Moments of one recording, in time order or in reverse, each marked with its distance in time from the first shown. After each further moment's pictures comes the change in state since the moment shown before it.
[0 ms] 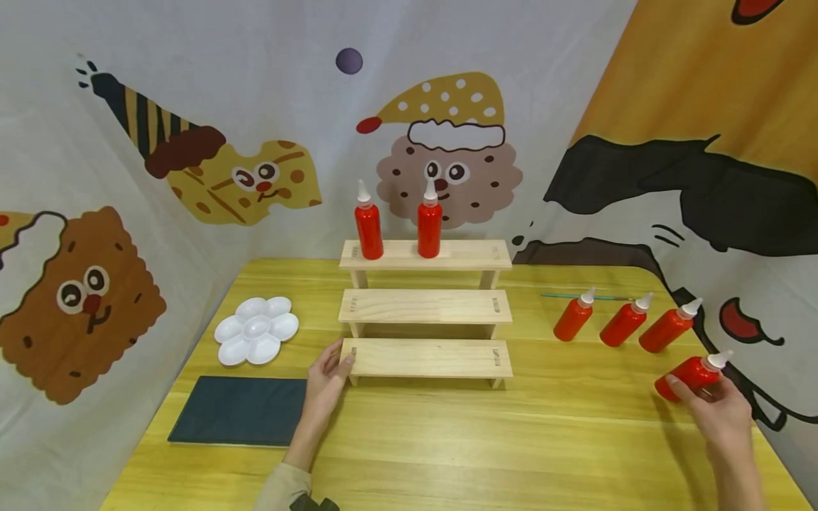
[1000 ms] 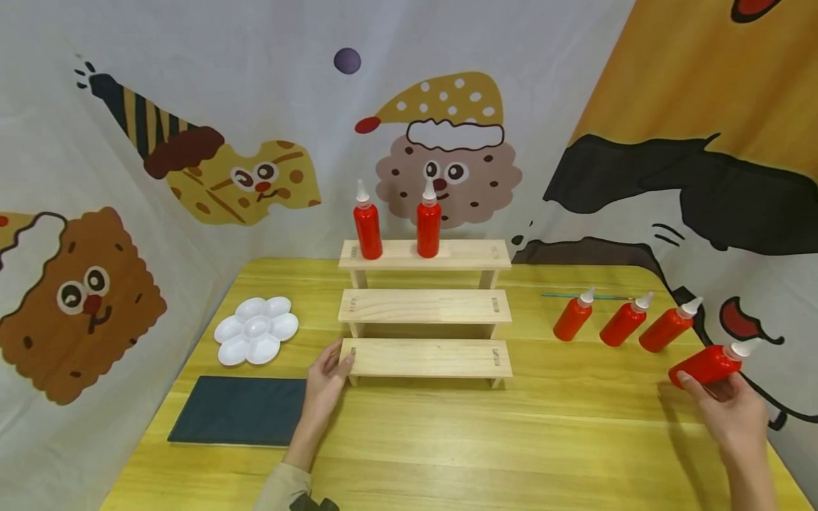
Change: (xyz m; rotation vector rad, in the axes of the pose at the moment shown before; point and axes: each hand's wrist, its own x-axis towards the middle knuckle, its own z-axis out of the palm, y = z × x) left_hand -0.003 0.002 0.000 0.000 -0.005 -0.005; right_hand -0.007 -0.007 -0.011 -0.127 0.077 -0.129
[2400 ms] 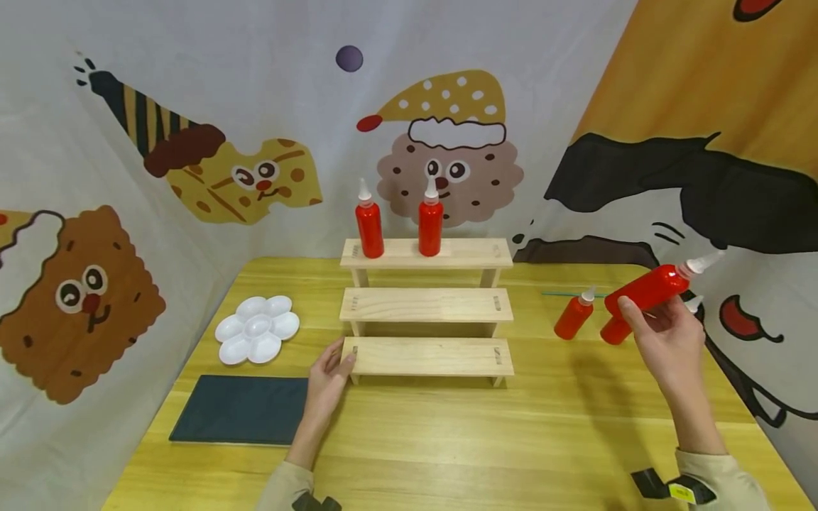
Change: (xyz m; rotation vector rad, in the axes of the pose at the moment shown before) left_hand 0.003 -0.003 0.000 -0.004 0.003 0.010; right_hand -0.037 -0.128 0.023 0.262 0.045 -0.390
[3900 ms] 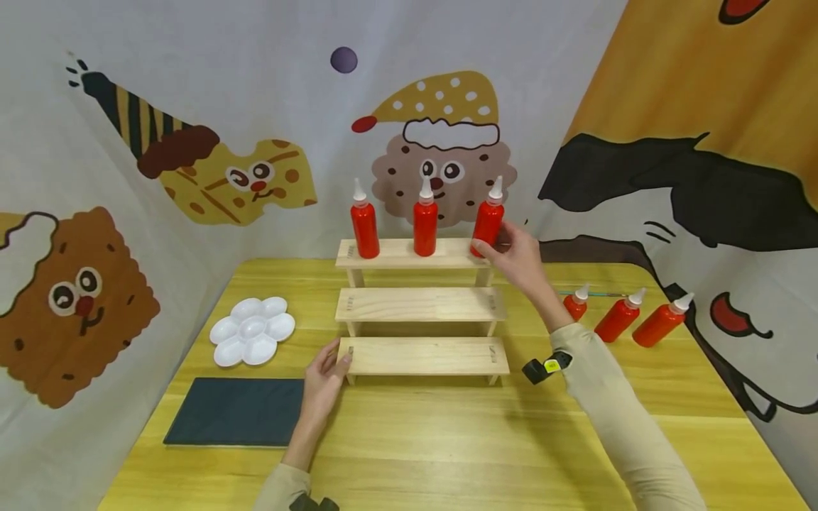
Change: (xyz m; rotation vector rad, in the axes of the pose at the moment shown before) left_hand 0.000 -0.001 0.000 0.004 0.010 0.003; right_hand 0.064 -0.108 0.150 0.100 -0.391 -0.322
